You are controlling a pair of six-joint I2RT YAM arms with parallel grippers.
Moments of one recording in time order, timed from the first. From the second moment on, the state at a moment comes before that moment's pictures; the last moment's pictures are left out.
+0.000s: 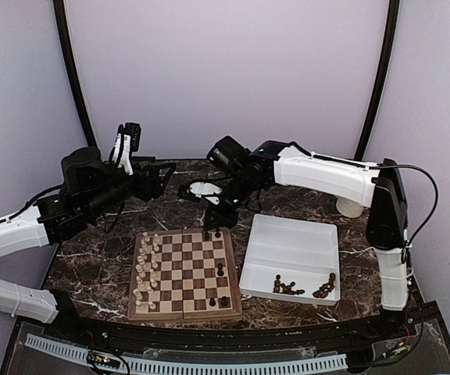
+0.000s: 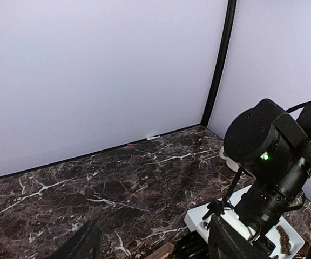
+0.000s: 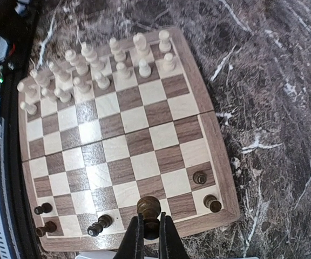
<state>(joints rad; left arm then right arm) -0.79 1.06 0.84 0.14 -0.16 -0.16 0.93 2.07 1.92 -0.89 -0.36 -0.40</state>
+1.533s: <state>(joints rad) -0.79 0.96 0.75 0.06 -0.21 -0.17 1.05 2.35 2.11 -1.00 0.04 -0.48</state>
